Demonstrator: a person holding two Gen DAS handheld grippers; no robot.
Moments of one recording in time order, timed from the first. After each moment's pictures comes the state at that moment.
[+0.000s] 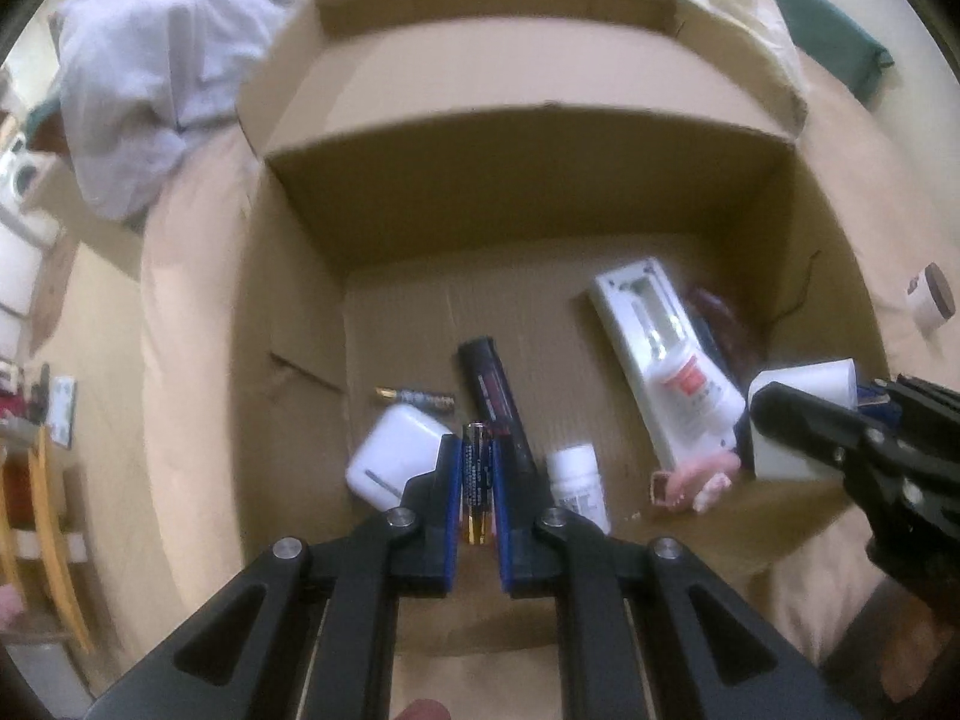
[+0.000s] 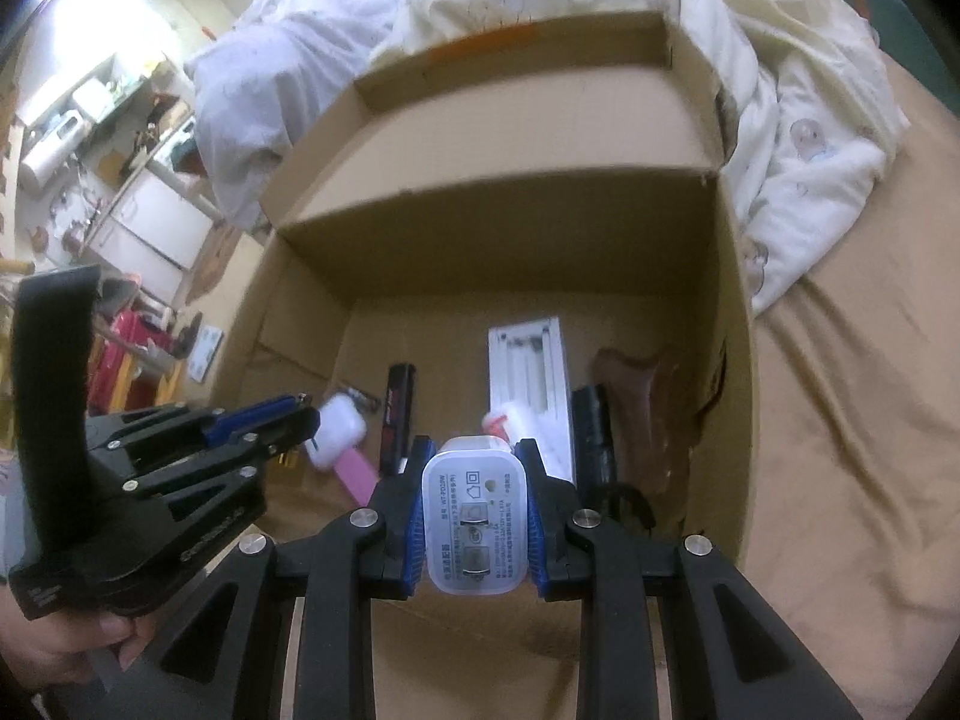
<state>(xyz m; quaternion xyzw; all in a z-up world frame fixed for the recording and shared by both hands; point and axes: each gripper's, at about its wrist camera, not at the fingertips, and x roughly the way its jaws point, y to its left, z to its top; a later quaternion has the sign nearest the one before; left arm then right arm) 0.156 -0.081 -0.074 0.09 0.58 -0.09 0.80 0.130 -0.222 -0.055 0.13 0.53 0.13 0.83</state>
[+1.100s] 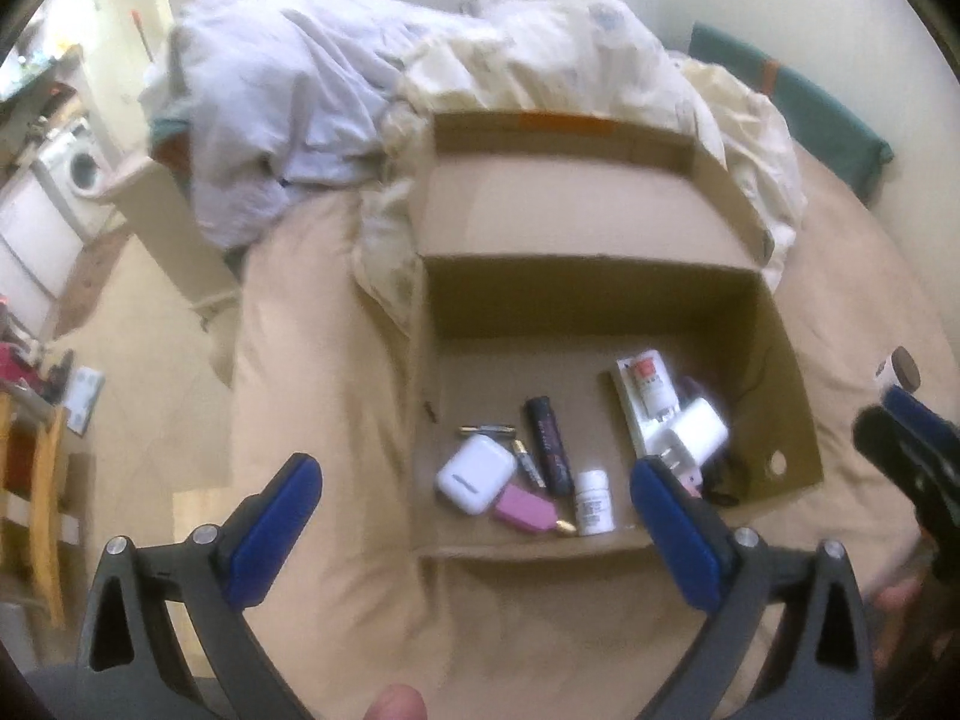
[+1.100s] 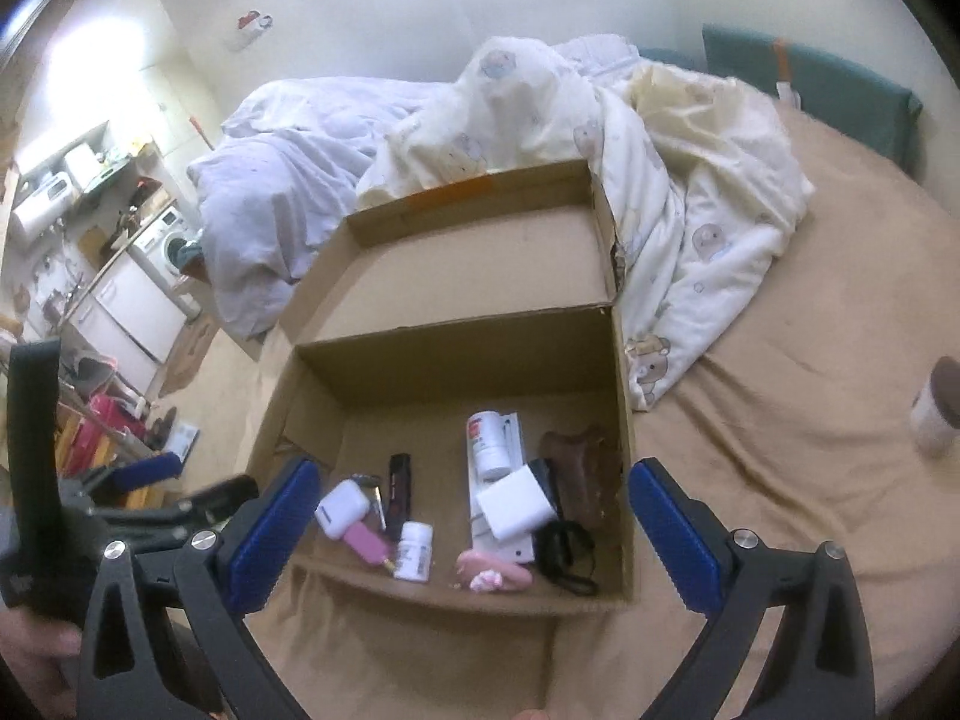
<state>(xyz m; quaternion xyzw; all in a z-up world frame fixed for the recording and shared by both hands) 0.104 -0.032 0.024 0.05 0.48 -0.05 0.87 0.074 -0.240 0.019 0.13 0.41 0.06 0.90</state>
